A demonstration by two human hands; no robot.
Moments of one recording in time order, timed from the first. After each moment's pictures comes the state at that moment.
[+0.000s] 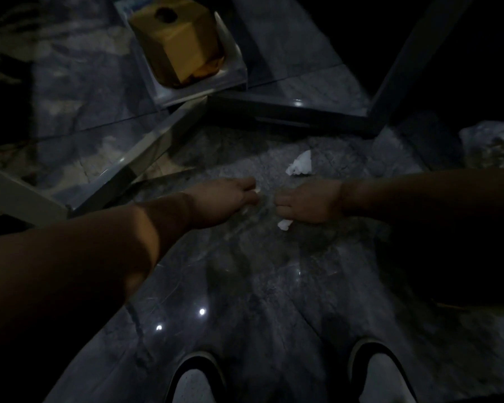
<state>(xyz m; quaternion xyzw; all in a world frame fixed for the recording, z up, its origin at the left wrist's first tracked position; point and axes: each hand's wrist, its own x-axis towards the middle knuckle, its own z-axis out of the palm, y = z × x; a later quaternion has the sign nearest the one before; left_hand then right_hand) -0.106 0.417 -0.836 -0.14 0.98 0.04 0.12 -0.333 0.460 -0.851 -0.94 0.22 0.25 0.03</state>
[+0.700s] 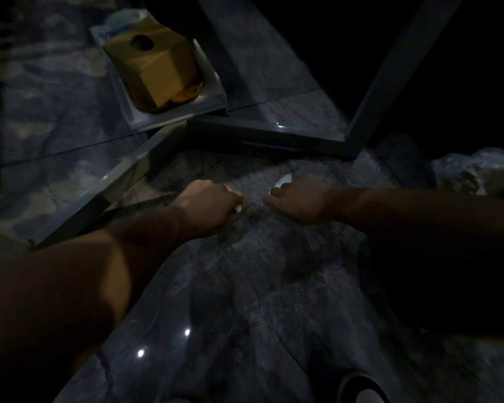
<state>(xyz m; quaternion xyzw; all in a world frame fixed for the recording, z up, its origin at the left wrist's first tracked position) -0.138 0.399 -0.826 -0.31 0.95 0.01 0.04 -0.359 0.427 -0.843 -0.88 0.41 0.23 0.02</state>
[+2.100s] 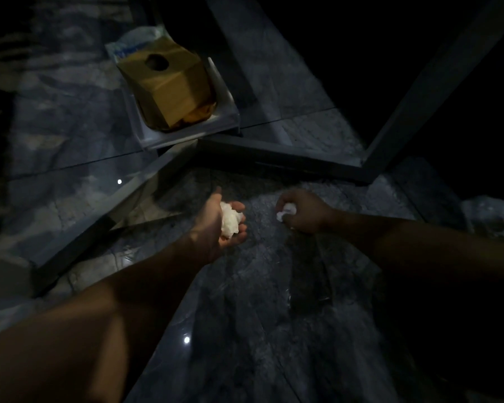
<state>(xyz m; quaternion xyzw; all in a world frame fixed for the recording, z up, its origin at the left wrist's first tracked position) -0.157 0.376 -0.855 -0.57 0.22 0.75 -0.24 -0.371 0.388 -0.887 -0.64 0.66 -0.12 0.37</state>
